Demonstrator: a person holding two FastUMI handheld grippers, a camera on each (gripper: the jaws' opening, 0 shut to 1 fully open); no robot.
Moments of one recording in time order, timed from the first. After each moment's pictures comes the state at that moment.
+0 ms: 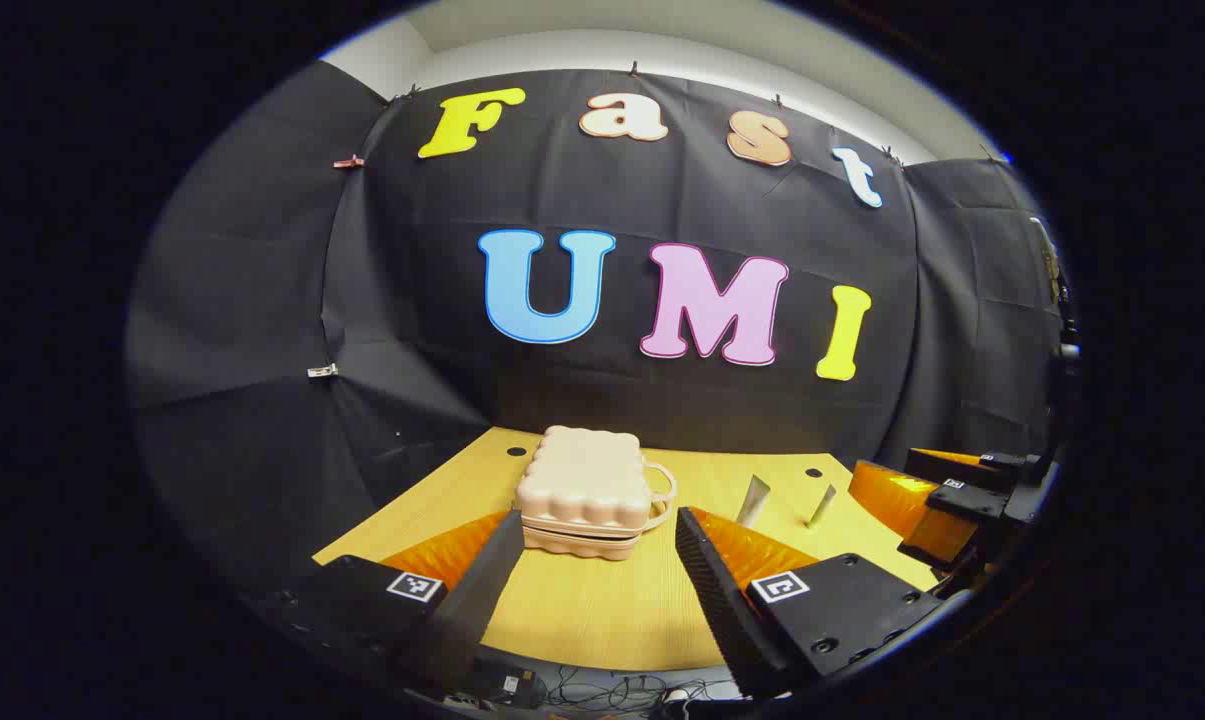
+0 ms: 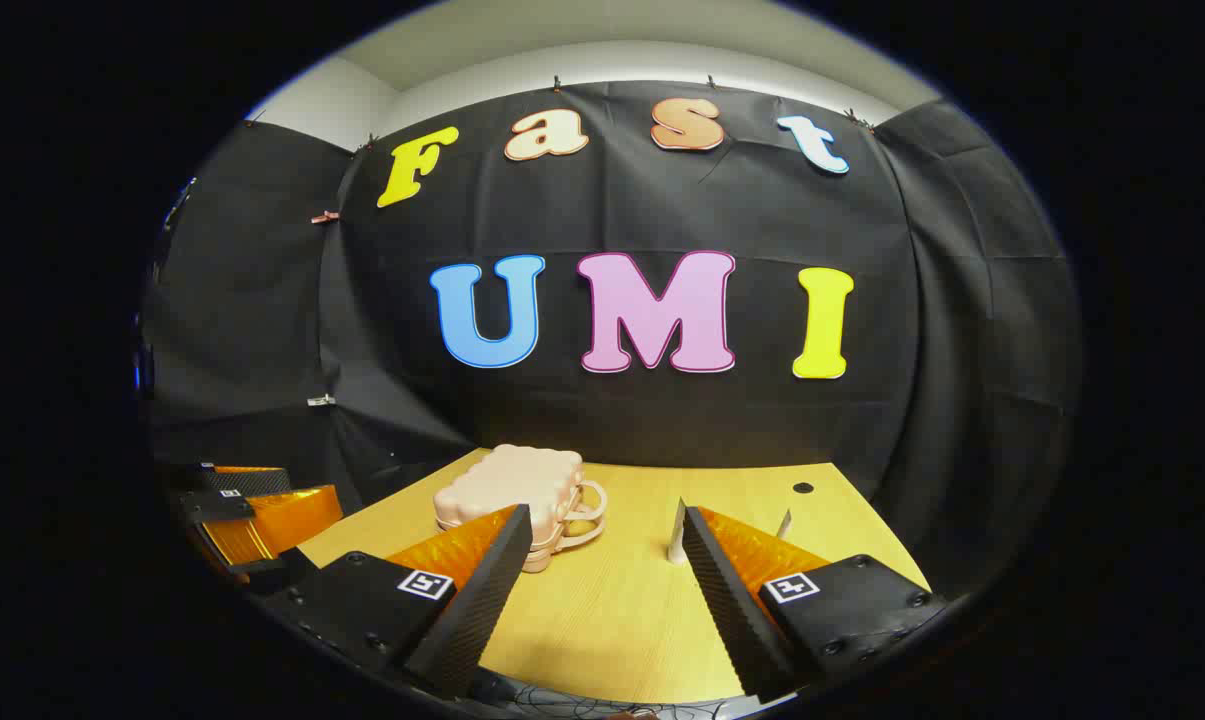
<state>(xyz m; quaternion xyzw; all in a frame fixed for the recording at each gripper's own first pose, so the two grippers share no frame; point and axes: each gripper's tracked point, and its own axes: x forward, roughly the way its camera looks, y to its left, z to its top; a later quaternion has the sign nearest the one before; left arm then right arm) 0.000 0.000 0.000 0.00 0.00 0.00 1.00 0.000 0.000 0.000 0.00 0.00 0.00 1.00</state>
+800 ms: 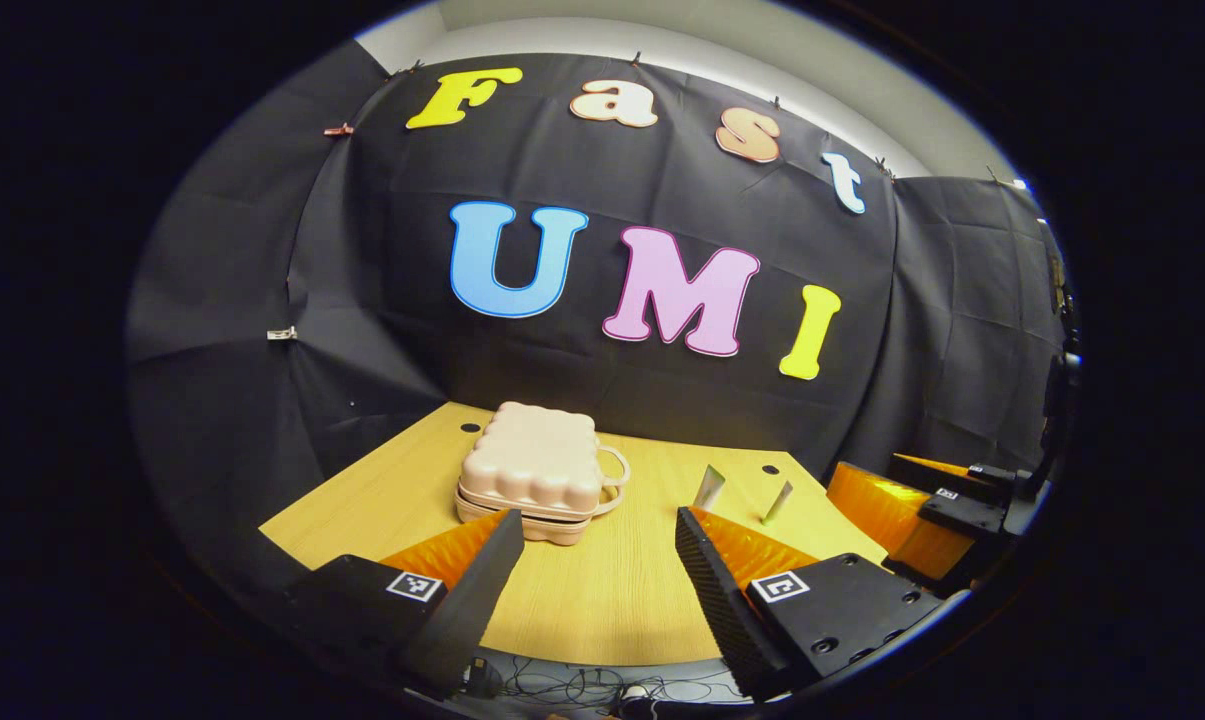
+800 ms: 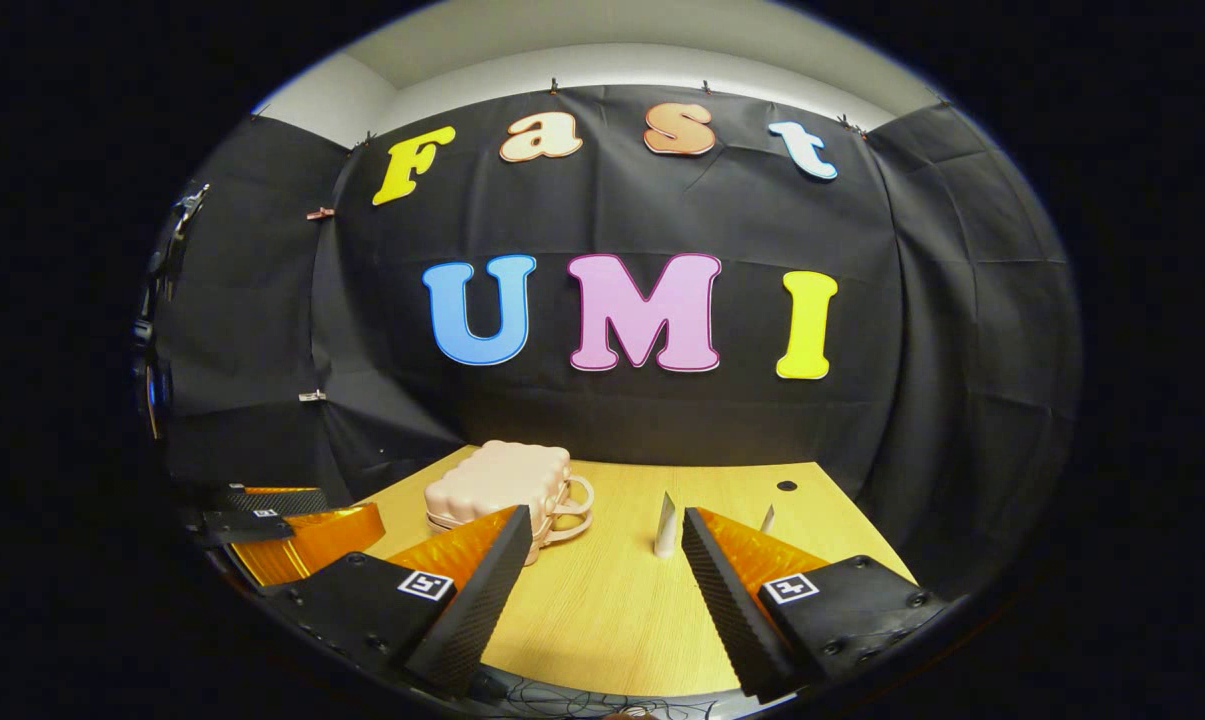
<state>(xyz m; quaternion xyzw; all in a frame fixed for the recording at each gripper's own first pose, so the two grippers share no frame) 0.014 -0.034 -0.026 -0.04 0.02 -0.06 1.00 -0.019 -0.004 -0.006 -0.01 0.00 -0.02 1.00</state>
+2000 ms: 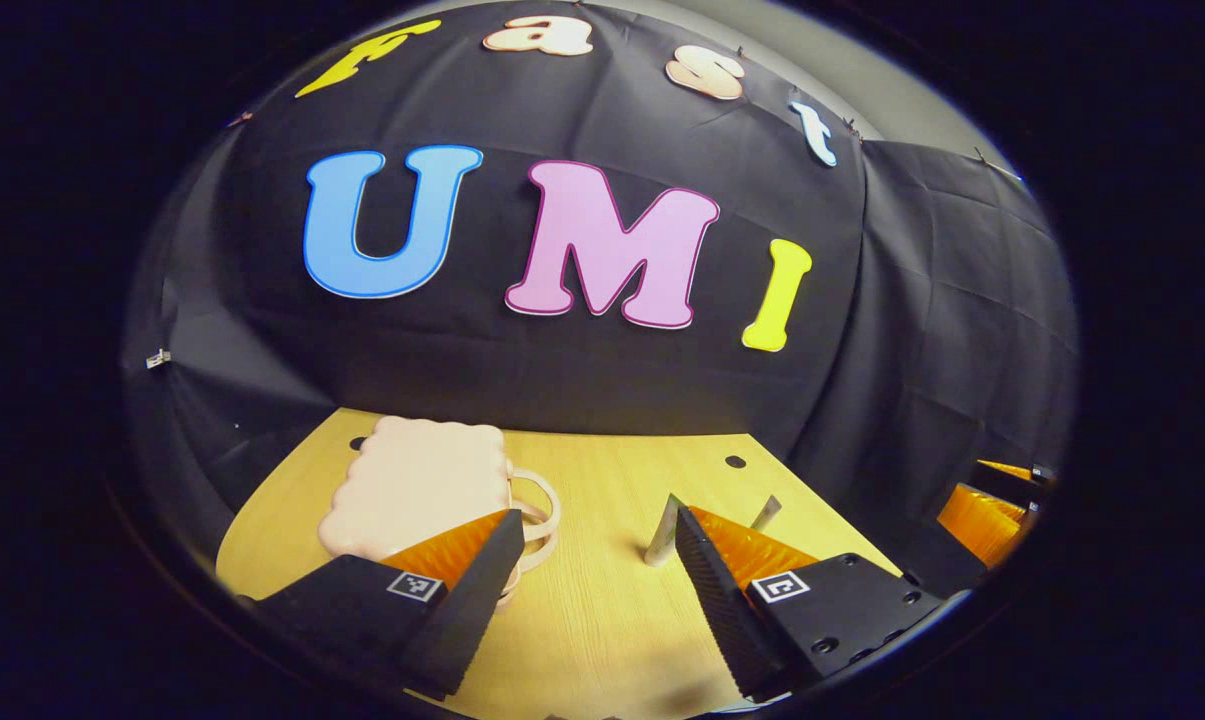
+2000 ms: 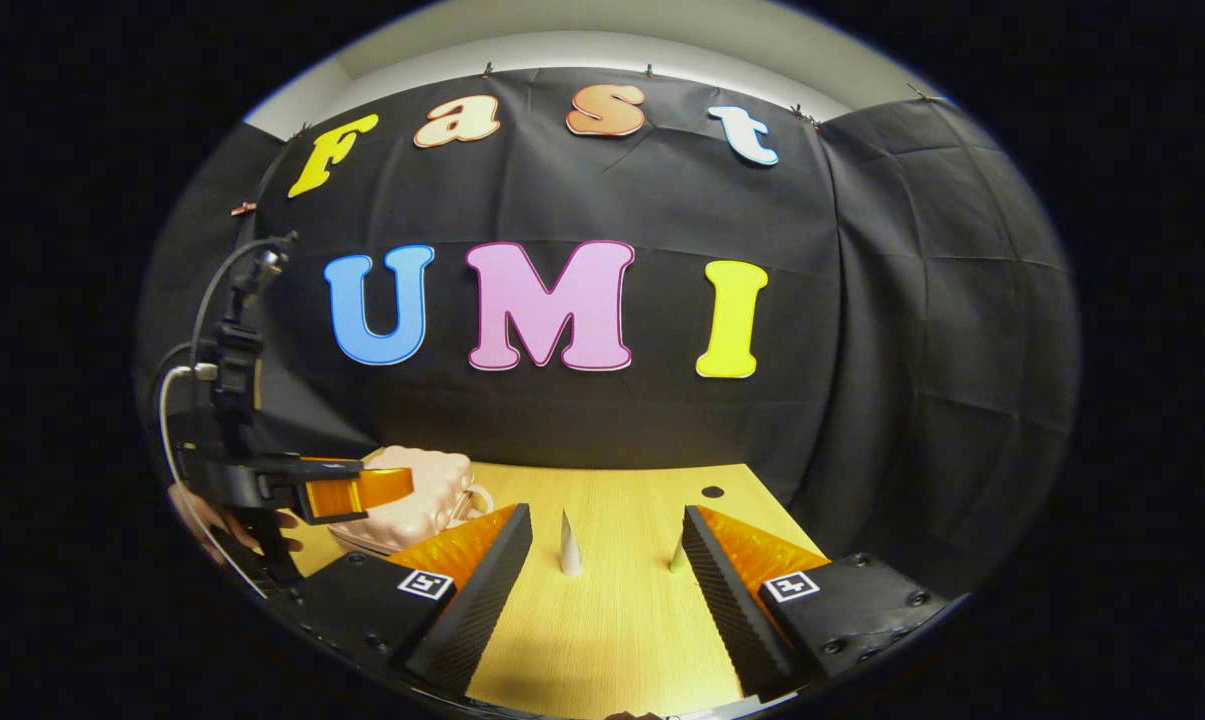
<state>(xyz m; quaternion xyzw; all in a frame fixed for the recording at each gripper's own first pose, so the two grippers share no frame) 0.241 -0.131 -0.011 0.00 0.10 -0.17 0.98 0.057 -0.121 0.013 0.00 0.01 -0.11 0.99</state>
